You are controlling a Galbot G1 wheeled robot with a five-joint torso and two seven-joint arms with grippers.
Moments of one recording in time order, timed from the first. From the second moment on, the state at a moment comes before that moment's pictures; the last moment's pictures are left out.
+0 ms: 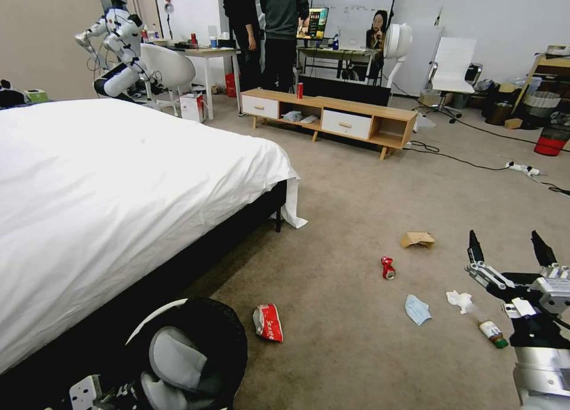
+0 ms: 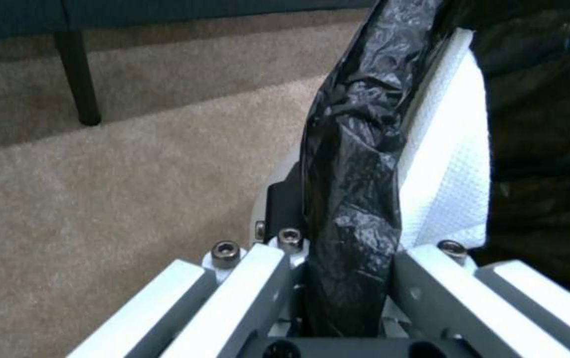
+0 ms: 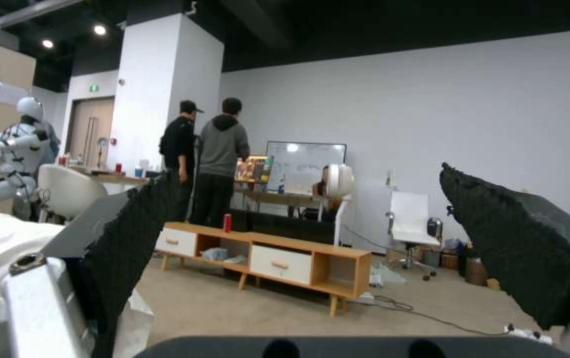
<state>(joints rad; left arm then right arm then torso) 1.78 -1.61 -0.94 -2.33 -0.69 0.74 -0.16 -1.56 1.24 0.88 2.17 0.37 0.29 0.00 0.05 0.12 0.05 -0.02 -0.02</state>
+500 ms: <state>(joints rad) 1.76 -1.61 -0.96 -2.30 -0.70 0.74 -0.16 -1.56 1.24 0.86 2.16 0.36 0.27 0.01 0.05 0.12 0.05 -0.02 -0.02</state>
